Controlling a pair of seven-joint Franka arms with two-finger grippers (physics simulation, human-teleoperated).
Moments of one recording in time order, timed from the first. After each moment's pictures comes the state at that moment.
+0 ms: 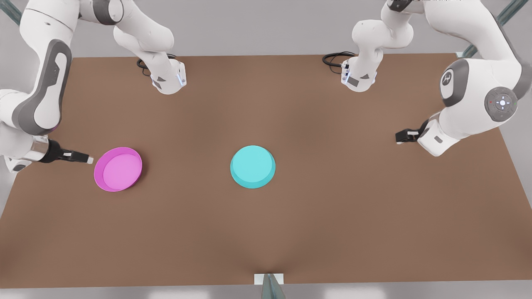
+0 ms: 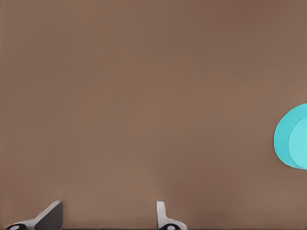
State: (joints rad) left arm -0.11 0.20 0.06 -1.41 -0.04 1.40 -0.08; right arm -0.13 0.27 -0.18 -1.61 0.25 1.69 -0.21
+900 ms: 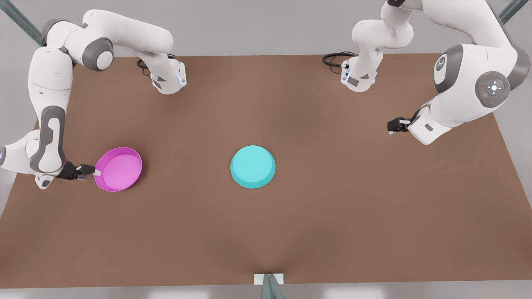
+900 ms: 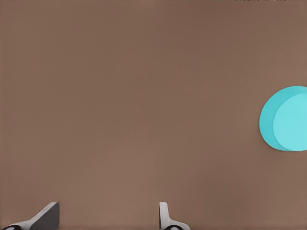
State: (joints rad) left arm -0.12 0.16 -0.01 -1.39 -0.04 1.35 -0.09; right arm -0.28 0.67 -0.31 -1.70 0.54 2.00 -1.00
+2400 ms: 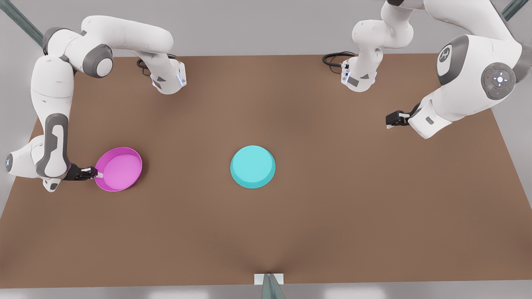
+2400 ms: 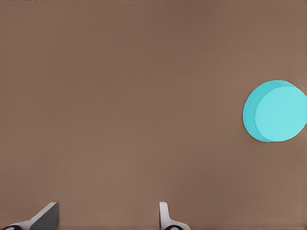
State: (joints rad) left arm -0.12 0.15 -0.02 -1.36 -0.09 1.30 -0.09; right arm -0.31 0.74 -0.28 -1.66 0.51 1.98 -1.04
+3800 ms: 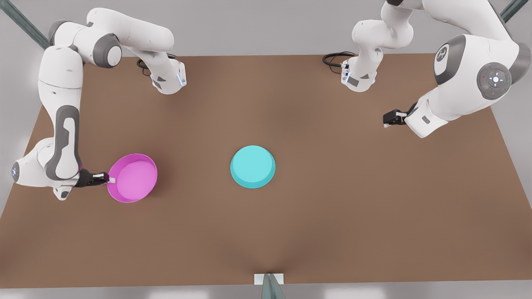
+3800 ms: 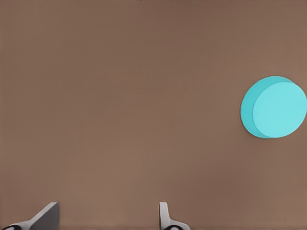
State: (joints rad) left arm -0.12 0.15 -0.02 -1.35 -0.09 1.29 -0.09; right arm -0.15 0.63 -0.25 -1.65 0.52 1.88 -0.84
